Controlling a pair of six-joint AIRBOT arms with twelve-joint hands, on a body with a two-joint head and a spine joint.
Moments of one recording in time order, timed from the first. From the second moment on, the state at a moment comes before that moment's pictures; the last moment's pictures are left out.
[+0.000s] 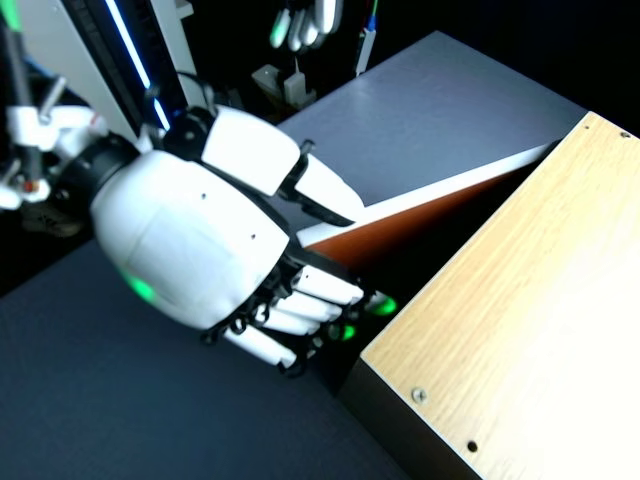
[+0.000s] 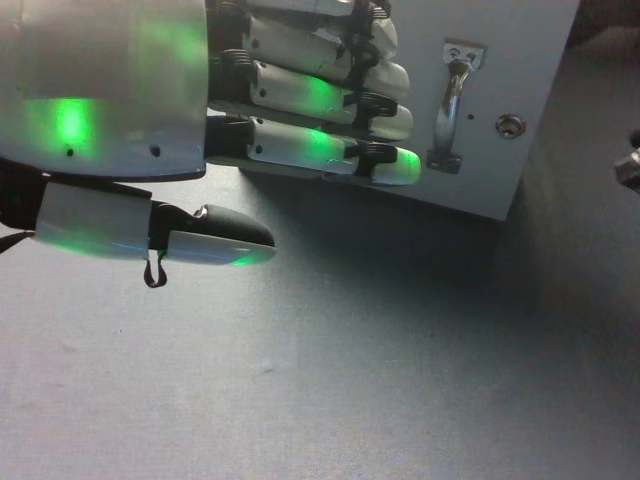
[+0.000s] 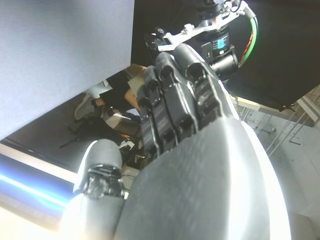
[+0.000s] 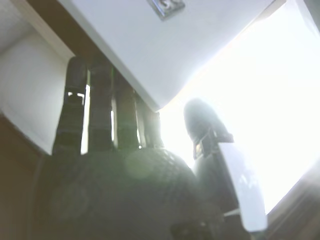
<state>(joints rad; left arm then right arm) -0.02 -0.78 1.06 1.50 -1.03 0.16 0.06 -0.95 1.01 -0.92 -0.50 1.03</state>
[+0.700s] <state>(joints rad) -0.02 -0.78 1.06 1.50 -1.03 0.16 0.07 -0.97 1.02 -0.88 -0.54 1.04</state>
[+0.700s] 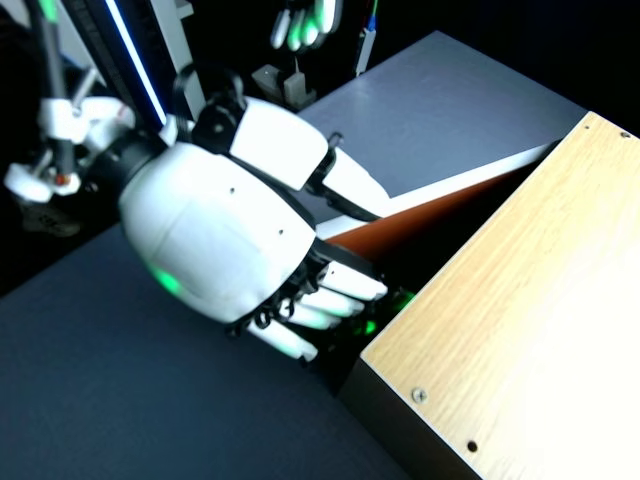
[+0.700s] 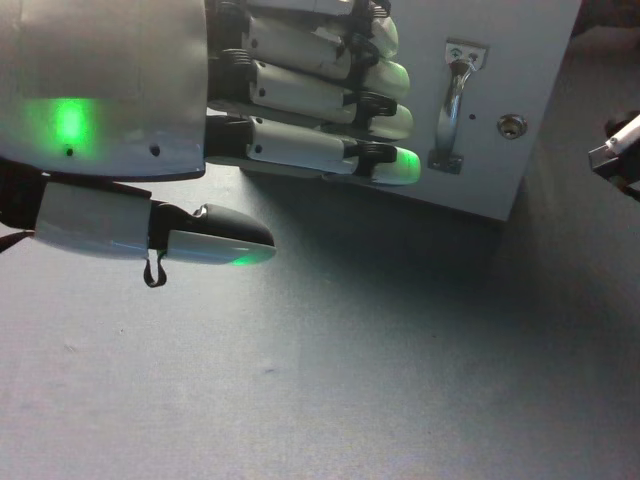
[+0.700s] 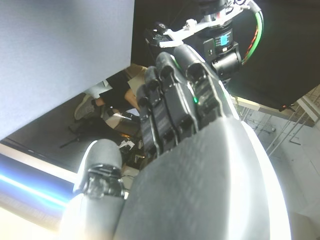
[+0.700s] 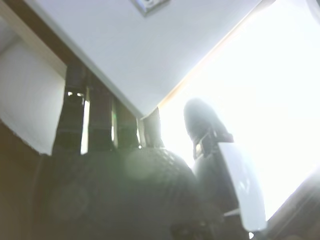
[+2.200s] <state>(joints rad) -0.02 -0.78 1.06 1.50 -1.03 0.16 0.02 -0.92 0.84 -0.67 -0.48 0.77</state>
